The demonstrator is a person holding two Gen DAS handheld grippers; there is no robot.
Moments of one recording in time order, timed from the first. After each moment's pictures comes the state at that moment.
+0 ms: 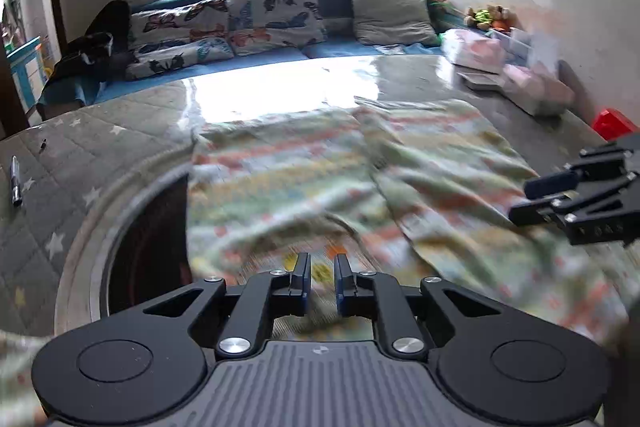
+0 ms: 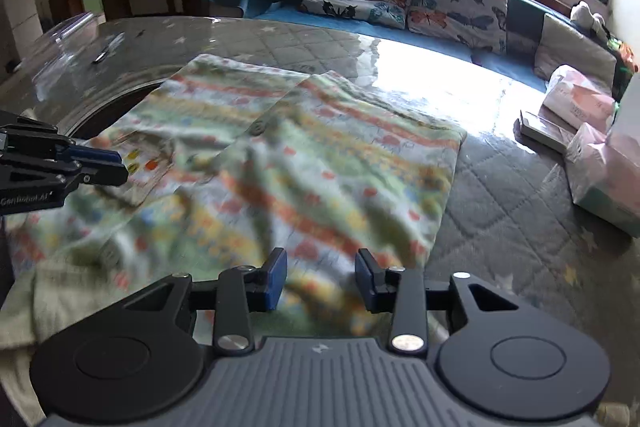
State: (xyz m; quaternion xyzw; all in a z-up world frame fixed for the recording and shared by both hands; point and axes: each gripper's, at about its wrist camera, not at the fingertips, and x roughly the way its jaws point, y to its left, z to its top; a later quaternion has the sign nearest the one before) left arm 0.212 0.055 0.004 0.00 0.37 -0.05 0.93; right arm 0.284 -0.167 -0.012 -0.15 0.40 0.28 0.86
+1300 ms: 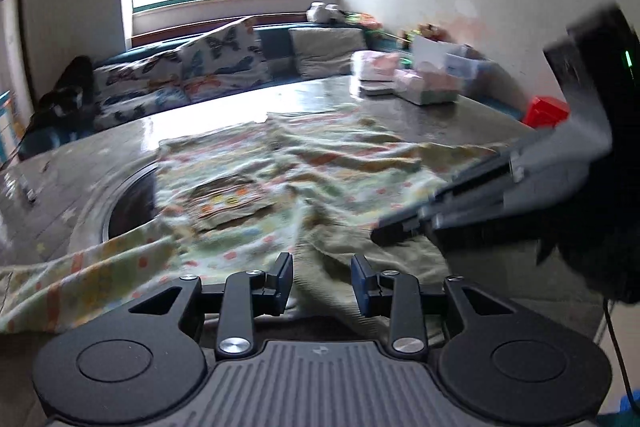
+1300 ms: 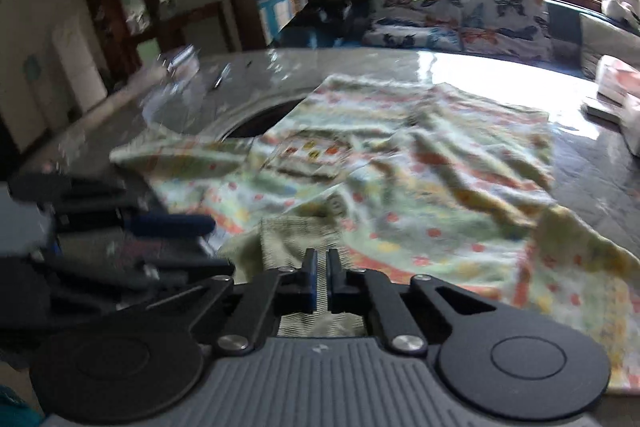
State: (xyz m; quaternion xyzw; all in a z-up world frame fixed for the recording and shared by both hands) left arm 0.076 0.006 0.023 0.05 0.30 -0.13 0.94; right arm 0.160 -0.156 0.008 -0.05 0.37 0.36 0.85
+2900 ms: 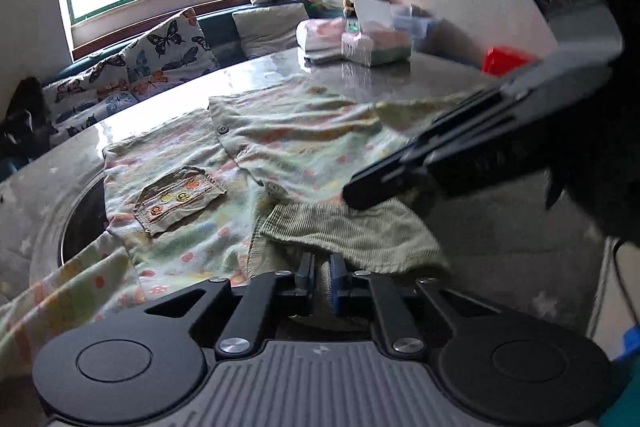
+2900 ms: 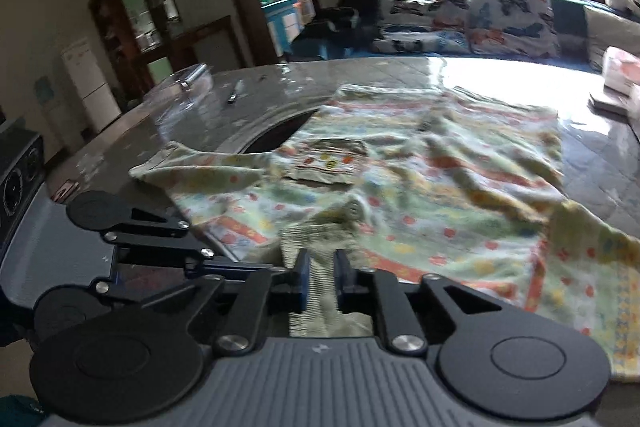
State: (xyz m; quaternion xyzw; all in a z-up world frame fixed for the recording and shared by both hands) left arm 0.088 0.002 0.005 0.08 0.33 -0.19 0.92; right arm 0.156 -0.151 0.010 -0.03 0.37 0.39 0.85
